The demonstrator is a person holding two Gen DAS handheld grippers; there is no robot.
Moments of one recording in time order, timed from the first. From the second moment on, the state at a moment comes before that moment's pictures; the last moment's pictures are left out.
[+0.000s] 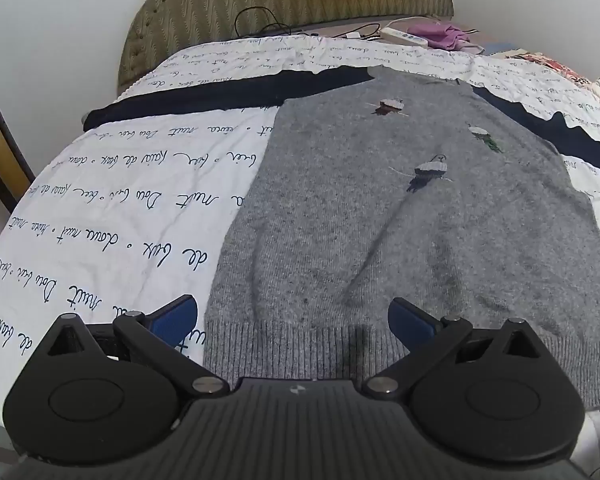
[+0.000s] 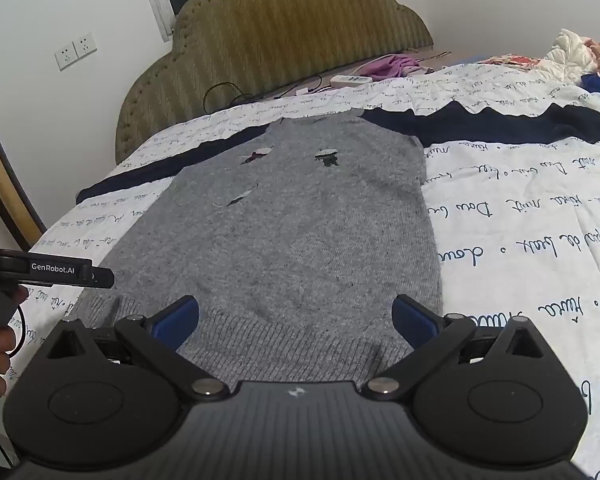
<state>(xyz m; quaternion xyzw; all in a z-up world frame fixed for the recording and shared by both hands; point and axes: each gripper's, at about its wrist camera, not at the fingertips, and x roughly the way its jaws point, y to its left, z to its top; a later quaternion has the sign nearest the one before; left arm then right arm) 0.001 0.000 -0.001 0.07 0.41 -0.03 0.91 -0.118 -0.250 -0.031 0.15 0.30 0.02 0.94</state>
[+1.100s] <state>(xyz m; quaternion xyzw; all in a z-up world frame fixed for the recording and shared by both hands) 0.034 -0.005 -0.027 0.09 0.42 -0.03 0.90 -0.077 -0.272 -0.036 0.14 0.34 -0.01 0.93</state>
